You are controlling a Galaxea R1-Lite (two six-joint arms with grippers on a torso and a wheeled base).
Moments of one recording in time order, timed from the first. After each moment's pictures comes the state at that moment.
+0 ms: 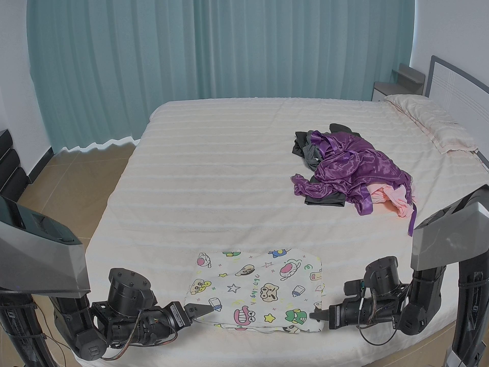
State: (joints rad) left arm -0.54 2.09 -0.13 -1.22 -0.19 -1.04; right arm 0.45 2.31 -0.24 -1.29 0.40 0.39
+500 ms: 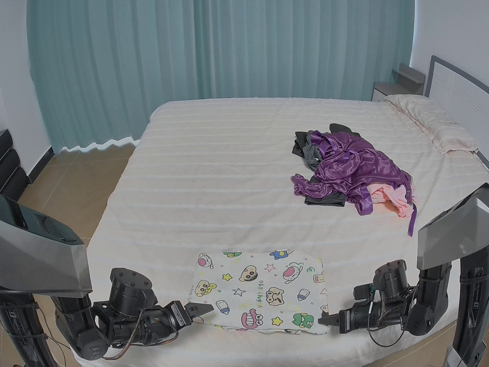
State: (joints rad) left arm -0.54 2.10 -0.14 -1.22 -0.17 -1.04; right arm 0.40 2.32 -0.19 -1.31 0.40 0.34
